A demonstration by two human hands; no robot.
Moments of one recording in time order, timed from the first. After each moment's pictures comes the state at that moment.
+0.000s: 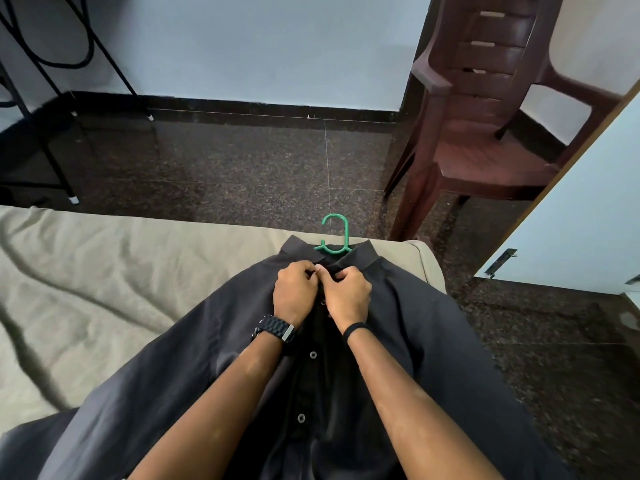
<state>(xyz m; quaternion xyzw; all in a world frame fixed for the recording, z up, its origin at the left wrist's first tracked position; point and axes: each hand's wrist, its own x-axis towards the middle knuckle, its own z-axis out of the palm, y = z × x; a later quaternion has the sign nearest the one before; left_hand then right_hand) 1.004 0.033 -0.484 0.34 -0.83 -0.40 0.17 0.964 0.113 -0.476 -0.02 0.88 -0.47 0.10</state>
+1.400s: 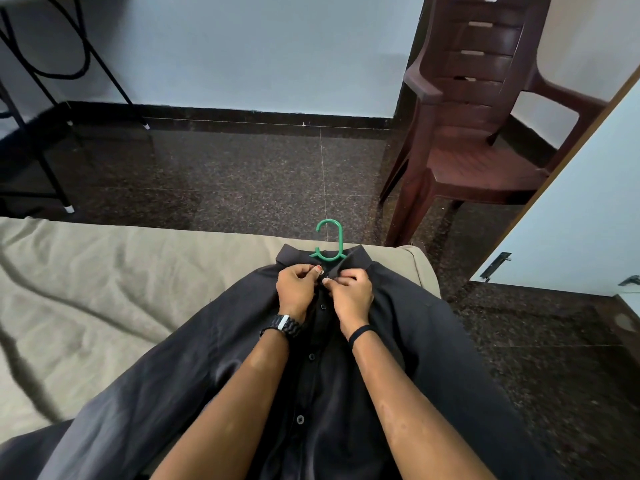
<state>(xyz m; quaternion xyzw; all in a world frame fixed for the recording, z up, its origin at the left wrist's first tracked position) 0.981 0.036 -0.493 0.38 -0.65 -0.63 0.21 0.949 0.117 -0.482 0.04 0.76 -0.63 0.12</state>
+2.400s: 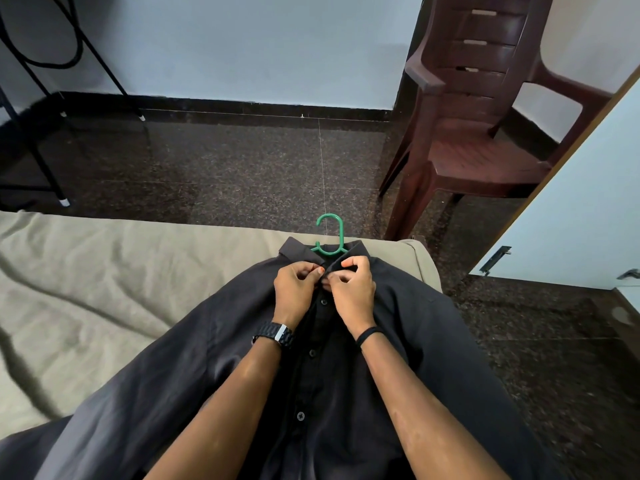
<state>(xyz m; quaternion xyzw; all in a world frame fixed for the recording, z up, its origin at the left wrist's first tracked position) 0.997 0.035 -0.497 0.31 -0.71 -0.59 0.22 0.952 0.127 -0.482 -0.09 0.77 -0.62 0.09</state>
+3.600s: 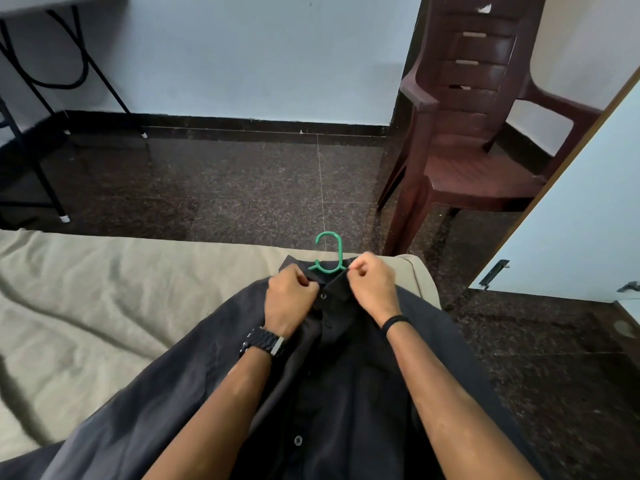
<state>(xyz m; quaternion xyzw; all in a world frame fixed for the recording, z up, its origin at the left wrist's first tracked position) 0.998 0.028 -0.463 0.36 -0.82 -0.41 0.17 0.907 0.143 -0.450 -0.17 0.88 -0.43 0.07</state>
